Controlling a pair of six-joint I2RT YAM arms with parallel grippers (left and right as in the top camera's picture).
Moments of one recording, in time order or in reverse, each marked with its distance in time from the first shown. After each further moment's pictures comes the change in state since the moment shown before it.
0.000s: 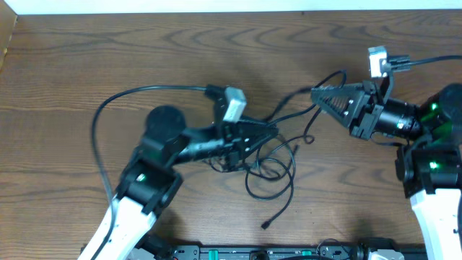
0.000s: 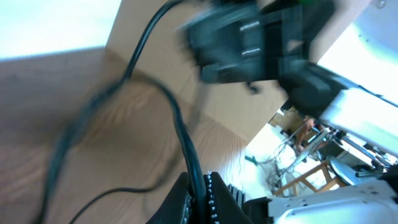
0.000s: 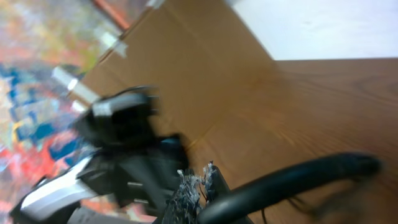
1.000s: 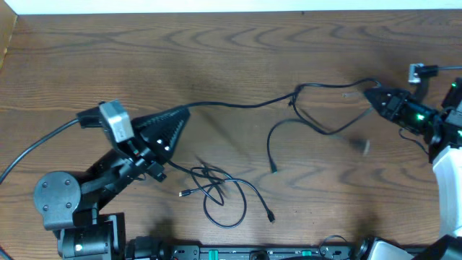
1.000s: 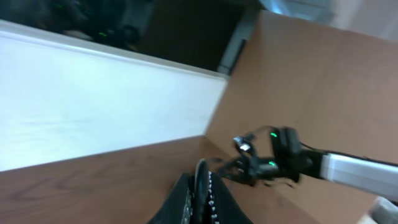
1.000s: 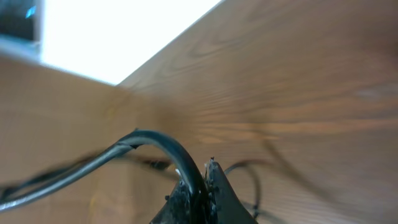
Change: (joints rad) left arm 0.578 -0.364 0.000 -0.066 0.034 -0.101; right arm -0.388 0.298 0.000 -0.536 0.311 -0.471
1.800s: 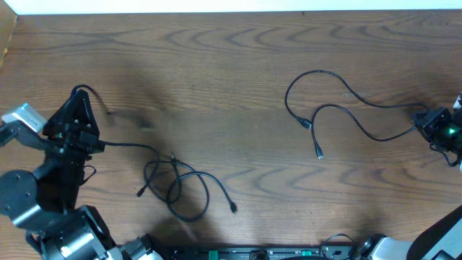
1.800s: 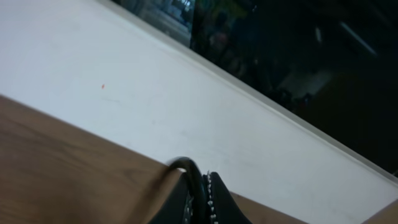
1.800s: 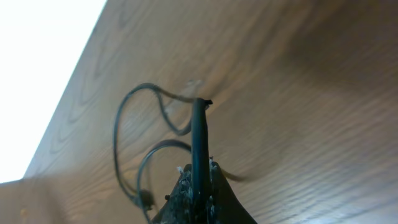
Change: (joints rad) left arm 0.525 0.042 0.000 -0.145 -0.203 -0.027; right arm -0.263 0.146 0.000 -0.053 0.266 -0.038
